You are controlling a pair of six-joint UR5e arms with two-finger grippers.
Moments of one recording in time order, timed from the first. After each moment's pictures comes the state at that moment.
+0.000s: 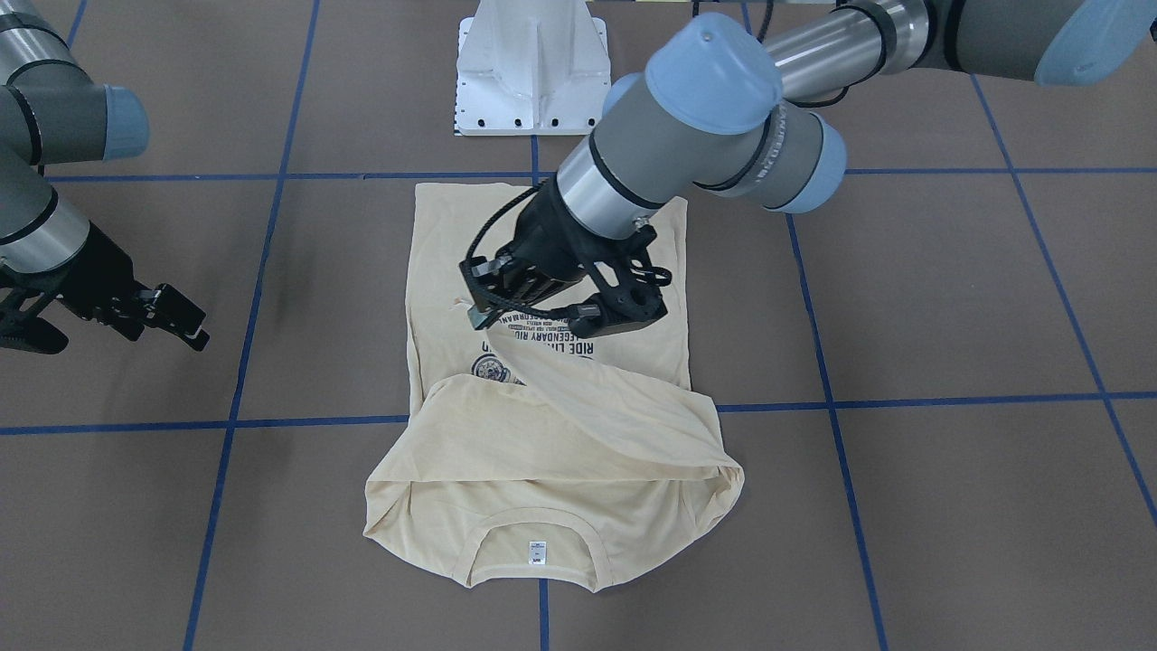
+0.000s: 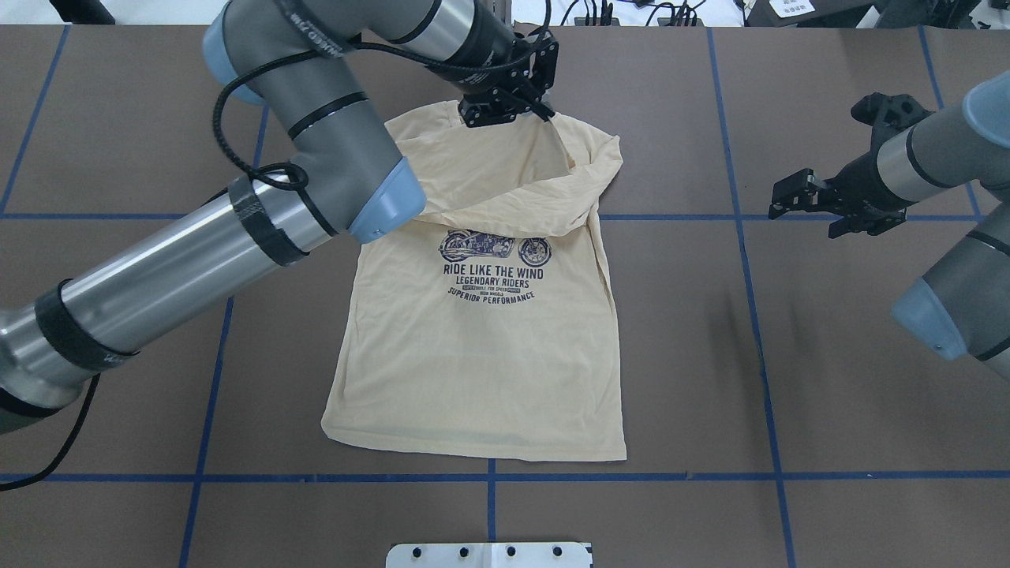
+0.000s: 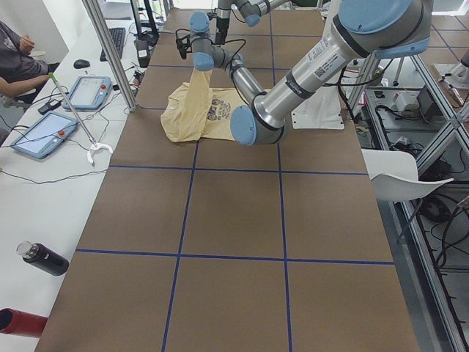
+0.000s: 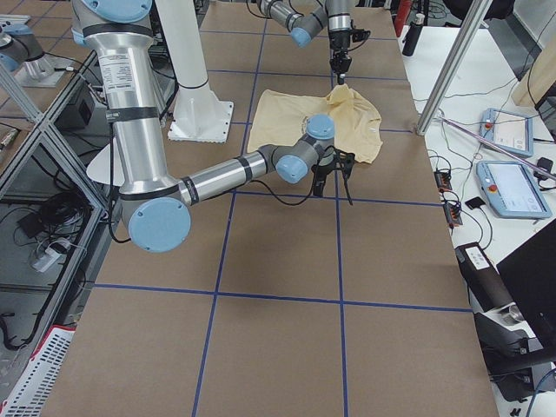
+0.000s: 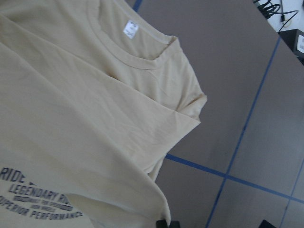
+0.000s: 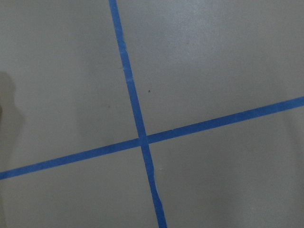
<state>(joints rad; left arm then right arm) -0.79 -2.59 -1.32 -2.19 -2.17 -1.80 0.97 -1.42 1.74 -1.15 2.17 1.16</state>
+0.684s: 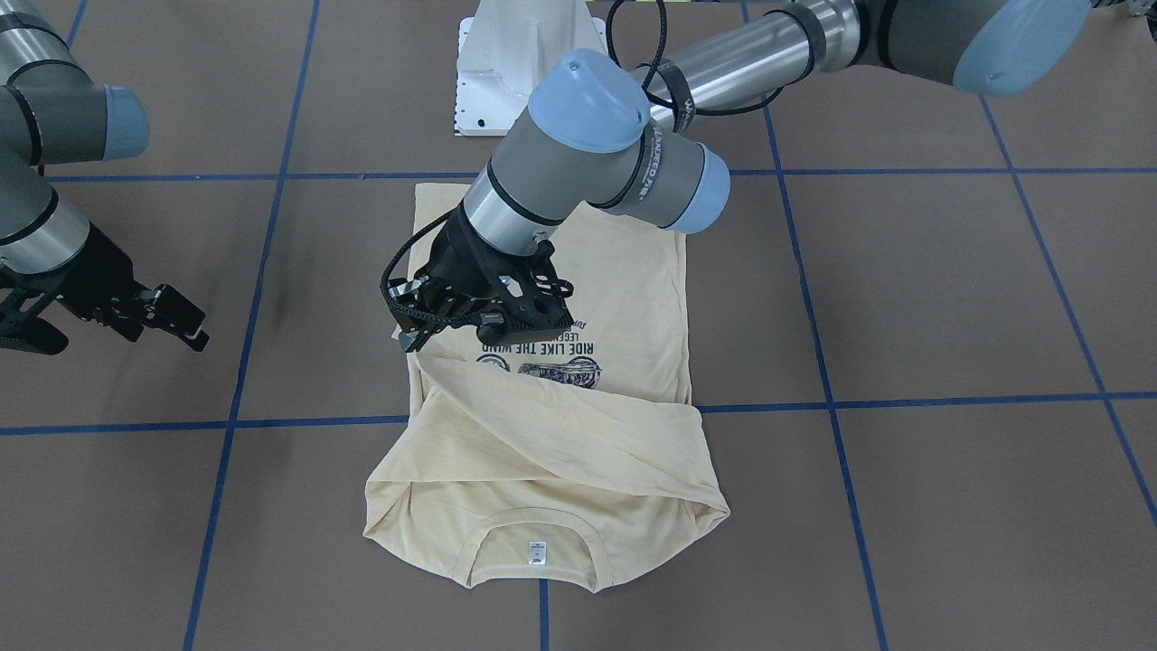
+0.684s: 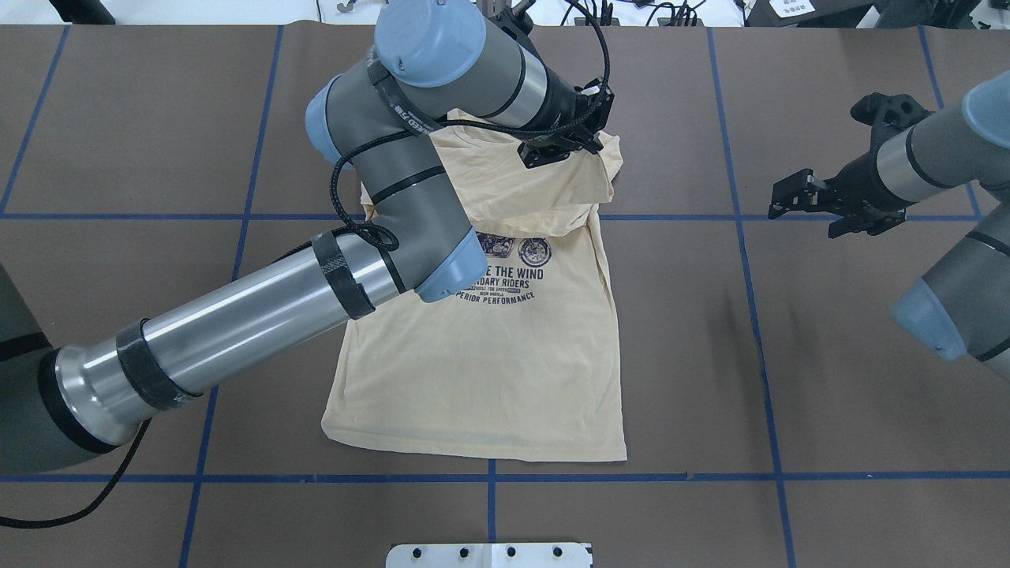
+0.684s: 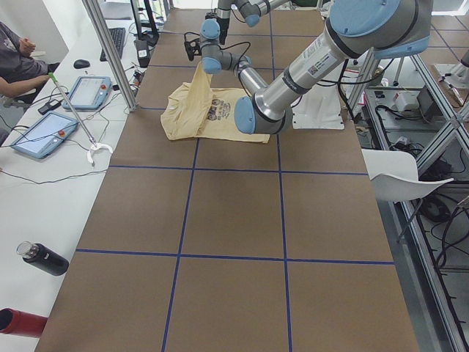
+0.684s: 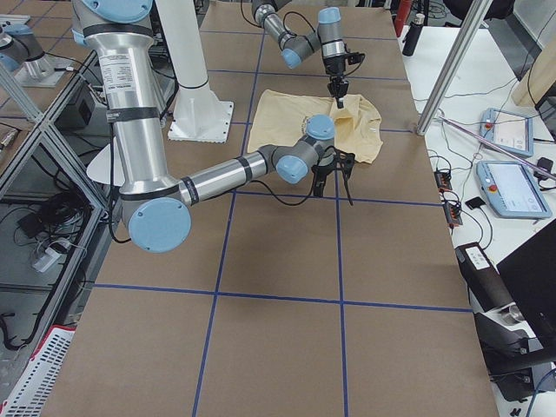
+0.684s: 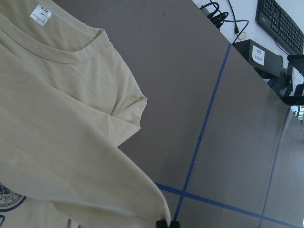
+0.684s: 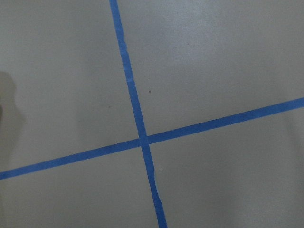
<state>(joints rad) -0.66 -2.64 -1.17 -2.32 -1.97 -1.81 0.97 -1.42 1.74 -1.15 2.16 1.16</state>
